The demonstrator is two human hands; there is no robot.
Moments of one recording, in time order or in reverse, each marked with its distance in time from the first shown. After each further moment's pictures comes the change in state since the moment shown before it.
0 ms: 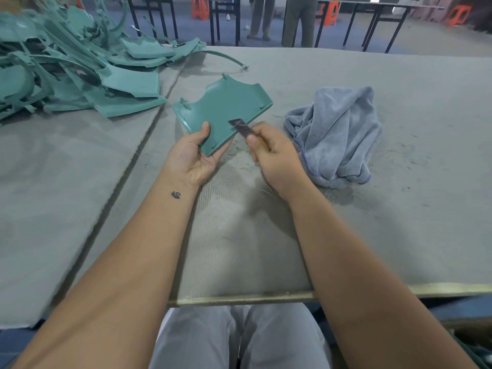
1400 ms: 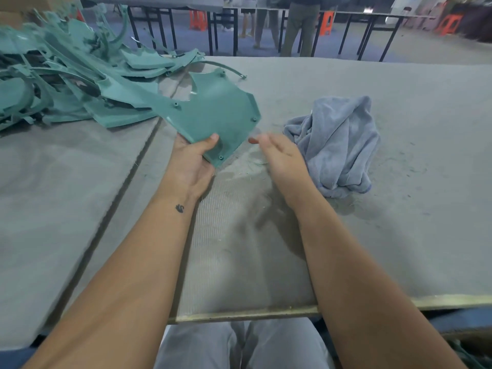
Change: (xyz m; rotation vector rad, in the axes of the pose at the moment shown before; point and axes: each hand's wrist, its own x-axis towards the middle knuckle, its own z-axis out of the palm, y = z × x) left_hand -0.001 -0.005 0.002 0.309 -0.026 0.244; right_hand 0.005 -0.004 -0.008 0.046 0.129 0.151
